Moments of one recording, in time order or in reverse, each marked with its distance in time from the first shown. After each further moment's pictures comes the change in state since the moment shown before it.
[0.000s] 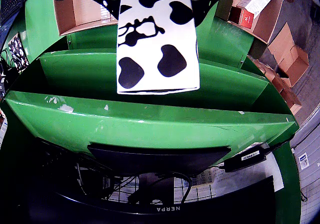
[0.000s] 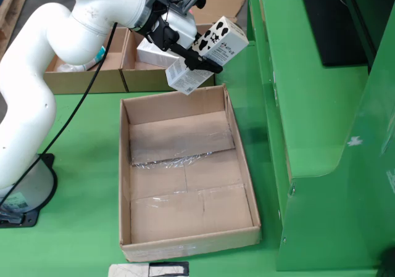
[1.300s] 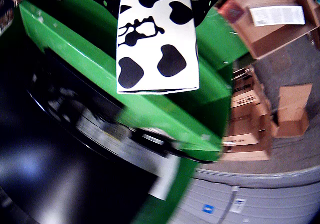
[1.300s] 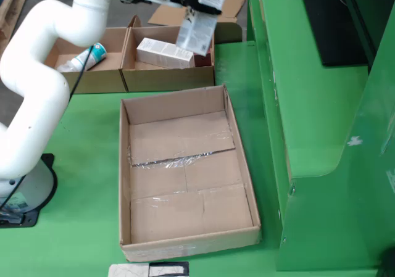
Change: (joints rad) arm 0.350 -0.172 -0.001 0.368 -0.290 -0.452
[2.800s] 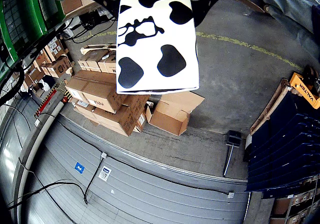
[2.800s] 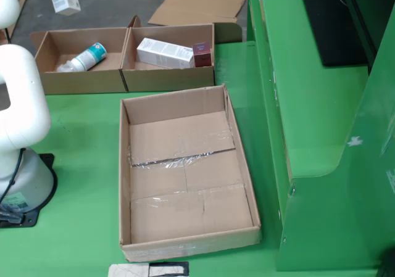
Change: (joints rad) arm 0.969 -0.139 -0.002 0.000 0.002 0.129
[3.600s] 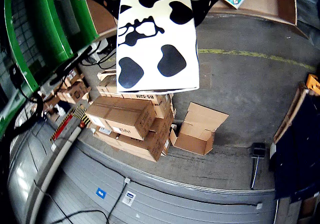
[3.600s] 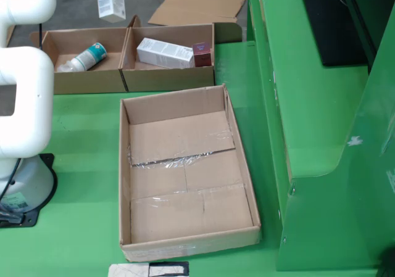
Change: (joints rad) arm -0.357 0.072 0.000 -0.118 0.123 -0.101
